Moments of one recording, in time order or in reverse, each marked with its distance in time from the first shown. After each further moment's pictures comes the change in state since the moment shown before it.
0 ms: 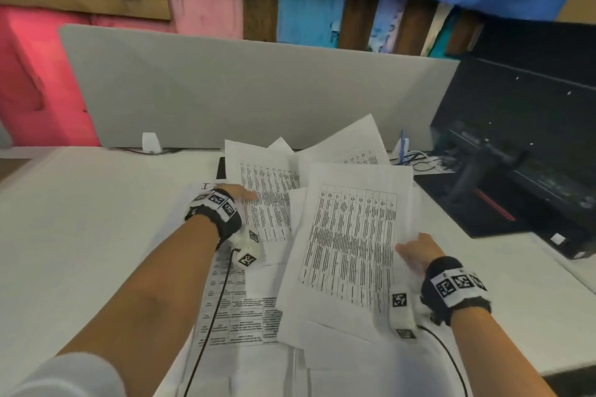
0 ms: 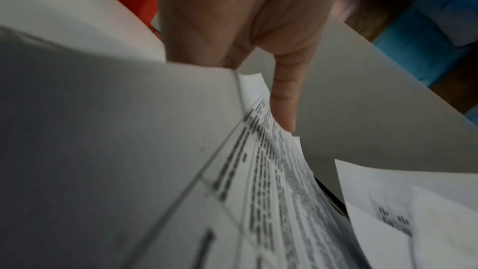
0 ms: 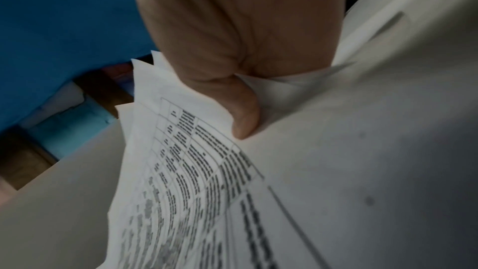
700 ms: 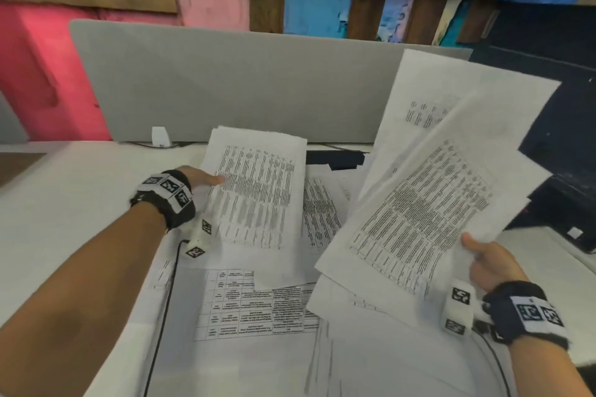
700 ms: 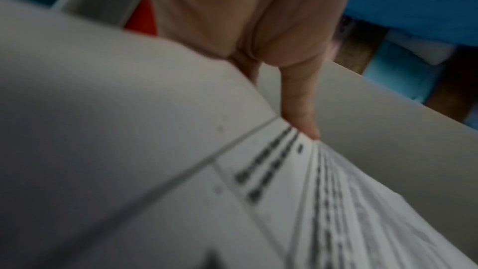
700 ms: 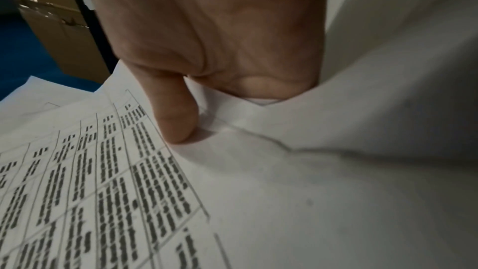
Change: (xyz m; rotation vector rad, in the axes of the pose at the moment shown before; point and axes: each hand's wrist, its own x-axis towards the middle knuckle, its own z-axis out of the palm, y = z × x) left_hand -0.027 -0.036 -0.066 0.004 0.136 -0.023; right_hand 0.006 0.062 -0.053 1.110 -0.140 0.001
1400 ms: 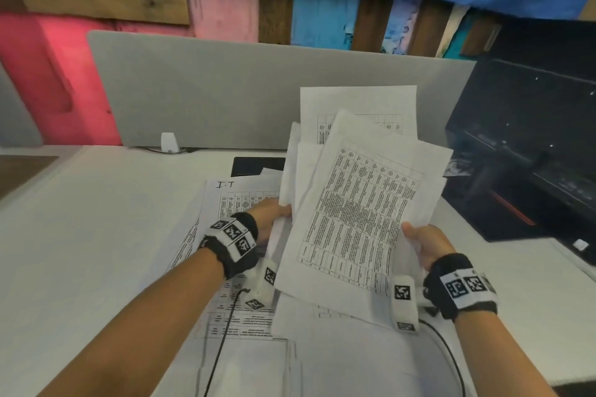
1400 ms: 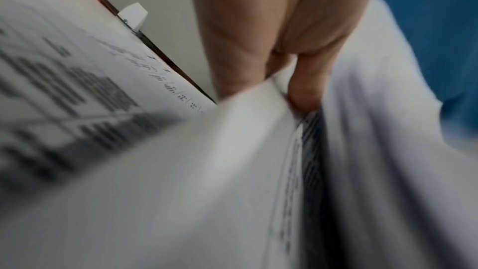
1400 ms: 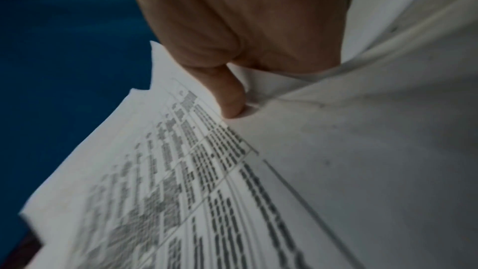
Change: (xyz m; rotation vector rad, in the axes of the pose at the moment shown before) left_hand -0.061 0.022 0.102 -0.557 -0.447 0.189; right_hand 0.004 0.018 0.094 -0.436 0.035 -0.035
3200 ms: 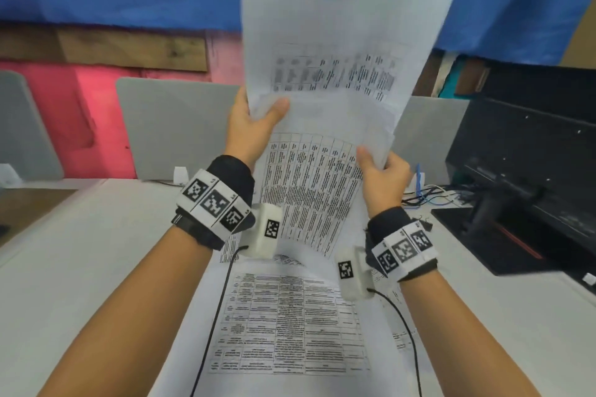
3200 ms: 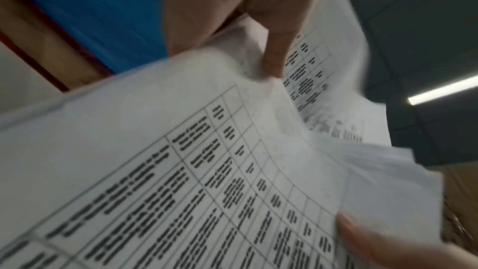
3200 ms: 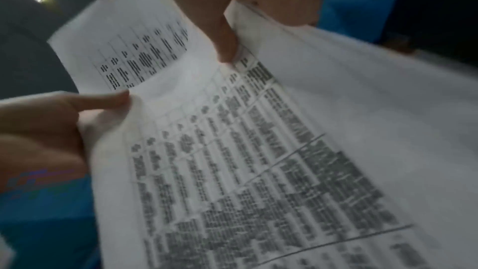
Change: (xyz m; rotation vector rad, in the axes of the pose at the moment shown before) left_hand -0.097 0.140 -0.016 -0.179 0.352 1.018; right_hand -0.081 -0.132 0.110 0.229 0.086 -0.835
